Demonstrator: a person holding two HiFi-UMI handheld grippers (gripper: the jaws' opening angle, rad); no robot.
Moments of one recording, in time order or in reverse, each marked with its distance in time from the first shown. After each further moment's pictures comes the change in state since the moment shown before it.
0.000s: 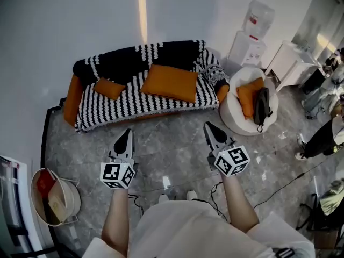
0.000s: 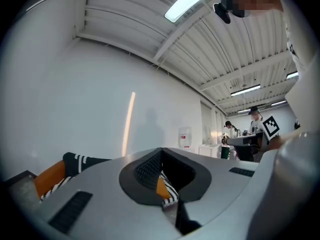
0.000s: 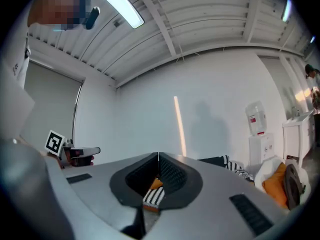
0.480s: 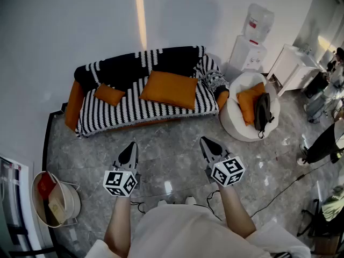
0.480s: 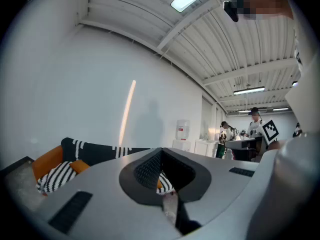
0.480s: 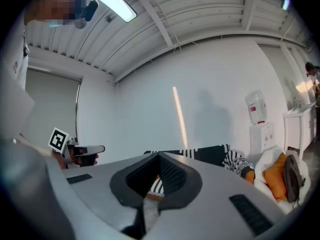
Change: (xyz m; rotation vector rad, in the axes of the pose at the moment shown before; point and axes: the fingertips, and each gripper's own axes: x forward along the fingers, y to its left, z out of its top) left arm 0.009 -0.038 -0.041 -0.078 0.111 -0.010; right arm -0.022 -0.021 -0.038 0.055 0.107 0.031
